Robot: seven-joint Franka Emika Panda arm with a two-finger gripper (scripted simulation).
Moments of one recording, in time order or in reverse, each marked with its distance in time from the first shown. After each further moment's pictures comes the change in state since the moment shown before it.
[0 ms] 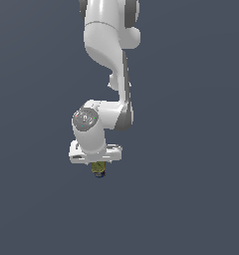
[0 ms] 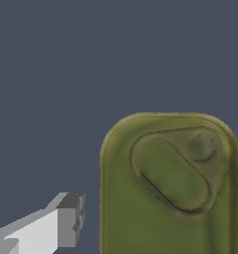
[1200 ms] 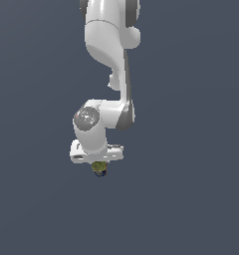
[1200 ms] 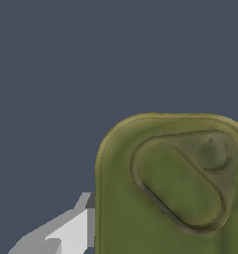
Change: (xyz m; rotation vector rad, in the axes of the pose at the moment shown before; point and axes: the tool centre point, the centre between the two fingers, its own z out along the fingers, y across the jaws) arm 0.001 -0.005 -0.005 0.001 -0.006 0.000
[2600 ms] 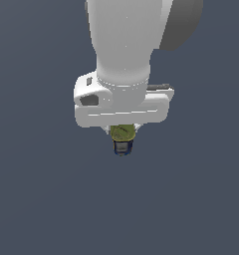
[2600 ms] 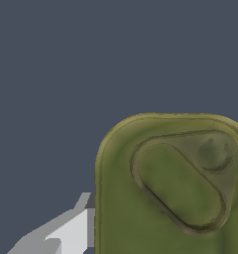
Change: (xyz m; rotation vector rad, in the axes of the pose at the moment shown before) arm 0.033 -0.090 -0.265 -0.001 0.004 -0.001
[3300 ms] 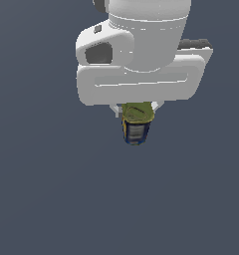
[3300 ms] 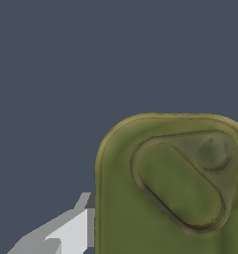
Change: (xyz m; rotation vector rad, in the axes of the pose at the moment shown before) arm 0.013 -0.025 -0.076 0.000 -0.001 0.000
